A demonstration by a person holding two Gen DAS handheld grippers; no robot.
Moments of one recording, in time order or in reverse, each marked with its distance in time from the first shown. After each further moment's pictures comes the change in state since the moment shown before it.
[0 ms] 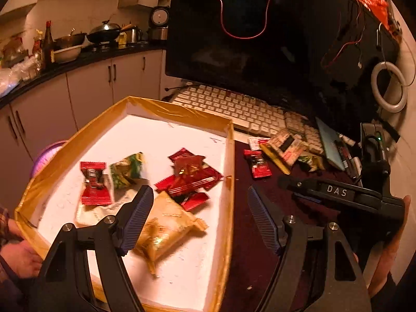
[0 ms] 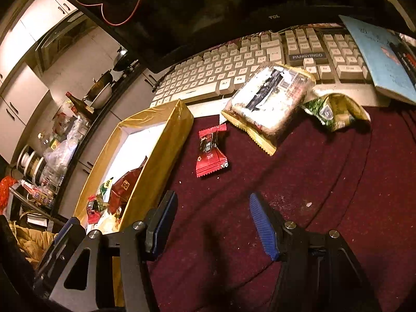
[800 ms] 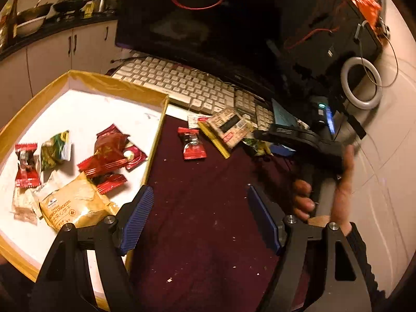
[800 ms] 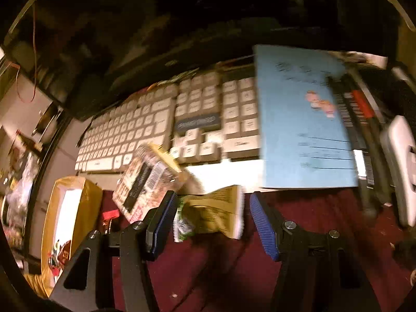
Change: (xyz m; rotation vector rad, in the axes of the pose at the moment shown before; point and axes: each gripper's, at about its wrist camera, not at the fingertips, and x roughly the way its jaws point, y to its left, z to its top) left arm 0.013 -0.054 0.009 -0.030 0.158 -0.212; right arm -0.007 -0.096 0.084 0.109 -0.035 -0.243
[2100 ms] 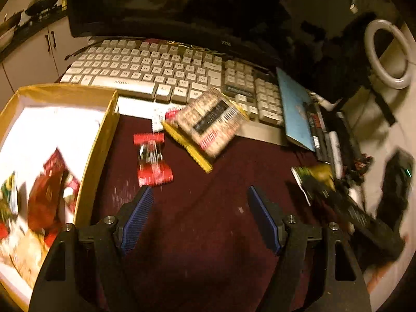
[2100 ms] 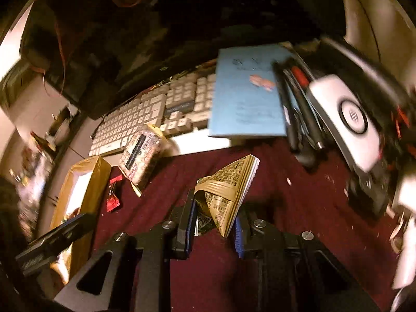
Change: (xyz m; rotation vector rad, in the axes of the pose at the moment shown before) left arm 0.106 -0.053 0.052 0.096 0.213 0.091; right arm -0.070 -0.066 -0.053 0.053 -0.052 0.060
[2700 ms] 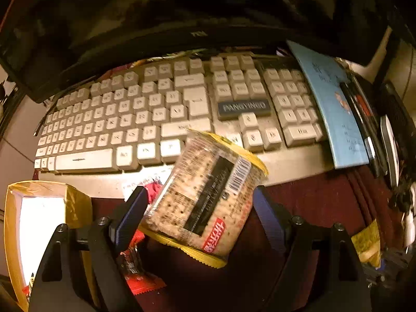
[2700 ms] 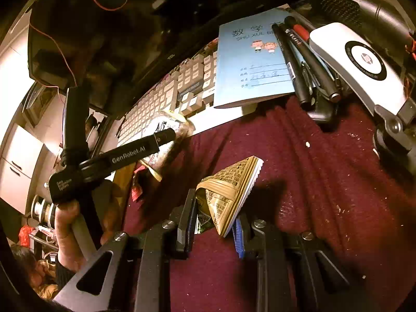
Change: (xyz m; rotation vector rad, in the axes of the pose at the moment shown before) left arm 0.087 -0.061 0.060 0.300 0.045 0.211; right arm 0.014 -0.020 -0.018 0.103 0.073 0.210
